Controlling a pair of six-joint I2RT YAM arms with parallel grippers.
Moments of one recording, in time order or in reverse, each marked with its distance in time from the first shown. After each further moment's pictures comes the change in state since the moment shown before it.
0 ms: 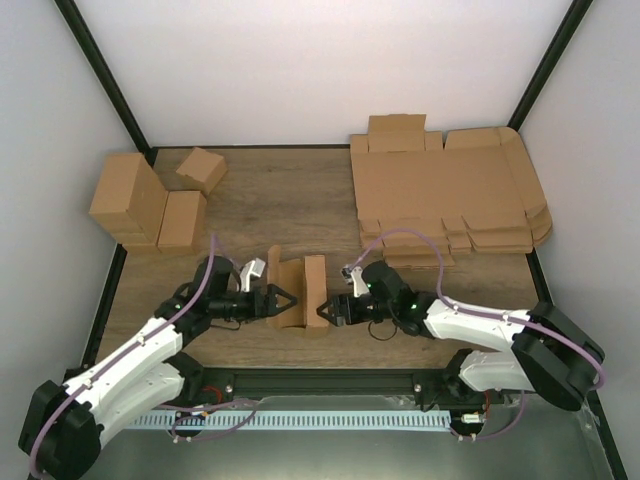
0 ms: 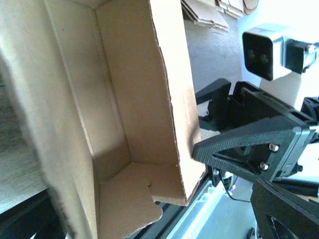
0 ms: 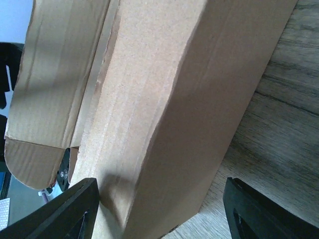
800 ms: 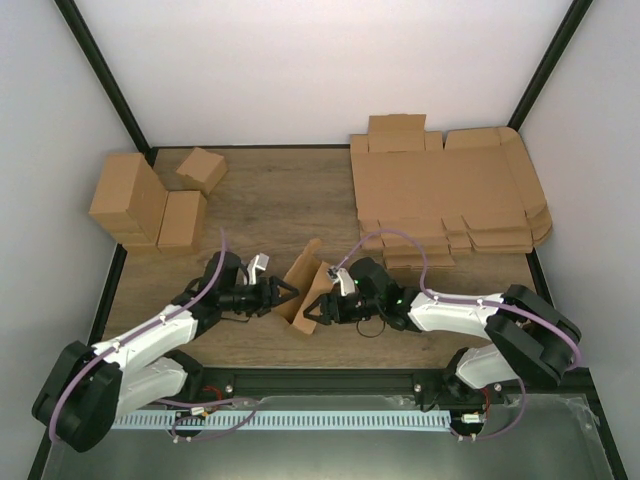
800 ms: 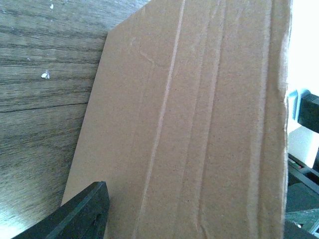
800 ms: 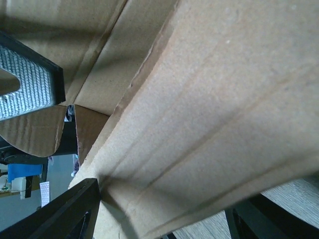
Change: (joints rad) left arm 0.022 0.215 -0.054 0.312 0.039 -0.162; right arm 0.026 0.147 0.057 0.108 -0.140 0.095
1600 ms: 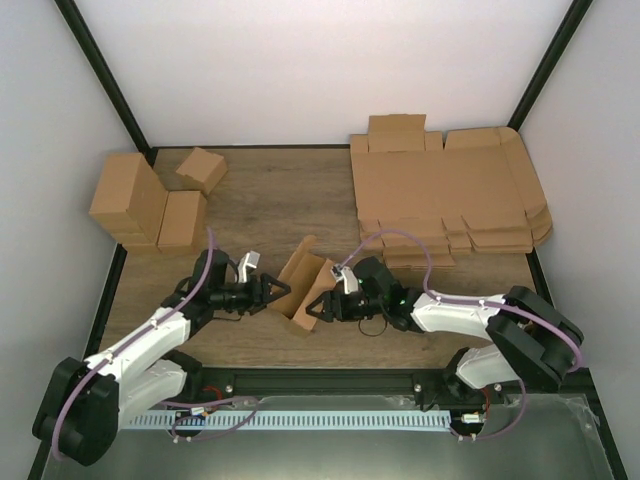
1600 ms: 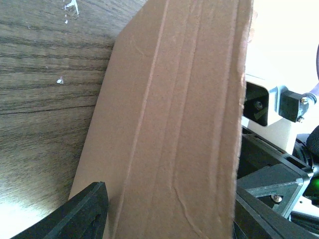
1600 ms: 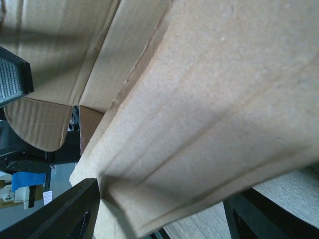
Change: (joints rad) left arm 0.102 -0.072 0.006 -0.103 0.066 0.061; right arm -0.024 -0.016 -0.030 0.039 0.013 0.023
